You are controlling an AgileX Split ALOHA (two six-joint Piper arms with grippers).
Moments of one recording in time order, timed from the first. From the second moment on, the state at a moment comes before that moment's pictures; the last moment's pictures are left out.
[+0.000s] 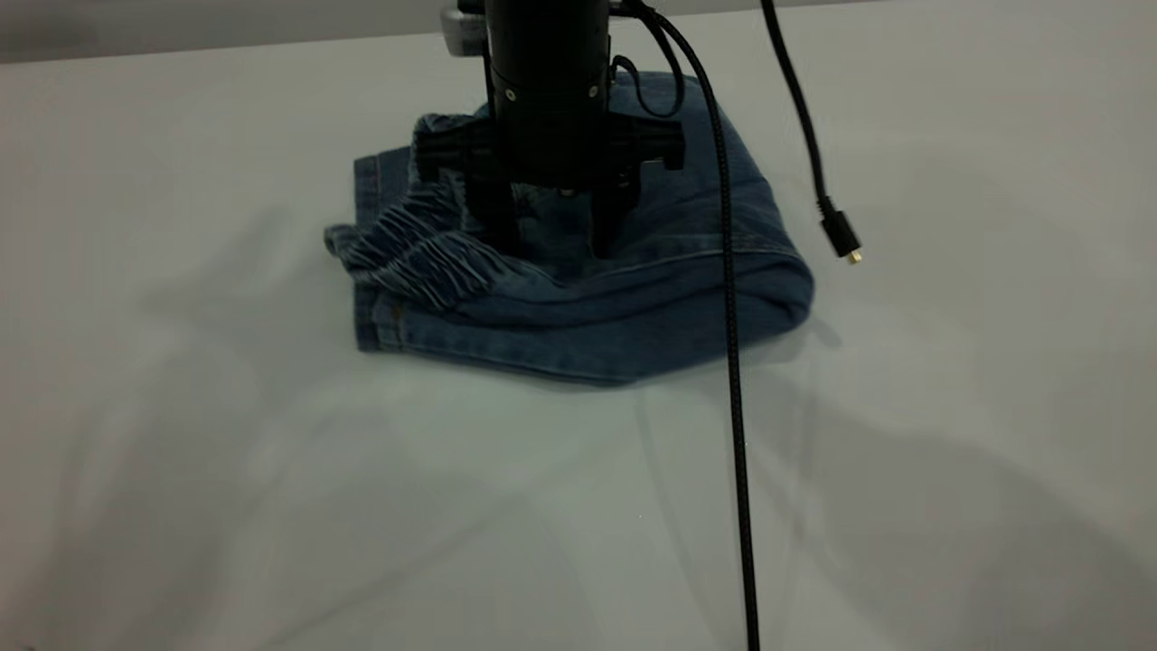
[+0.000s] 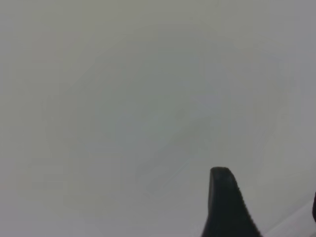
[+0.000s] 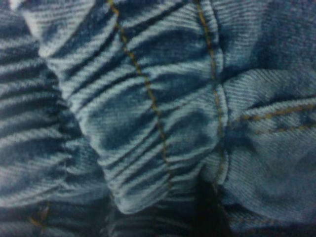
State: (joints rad) left arm -0.53 1.35 -1.62 0.76 0.64 -0.05; right arm 0.62 2.54 -2.01 -0.03 1.01 0.65
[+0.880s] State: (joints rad) left arm -0.53 1.18 -1.61 0.67 0.74 -0.06; right arm 0.62 2.26 -2.23 0.06 1.23 0.15
